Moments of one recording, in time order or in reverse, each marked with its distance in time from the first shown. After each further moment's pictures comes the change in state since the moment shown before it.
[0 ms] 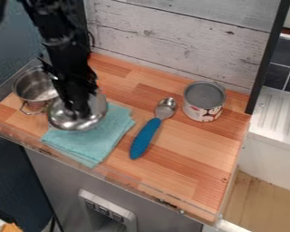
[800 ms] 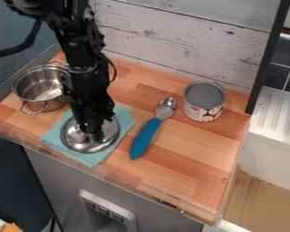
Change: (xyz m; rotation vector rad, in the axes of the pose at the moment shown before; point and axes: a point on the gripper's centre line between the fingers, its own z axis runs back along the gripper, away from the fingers) arm -0.004 -0.016 -0.035 0.027 0.082 -0.056
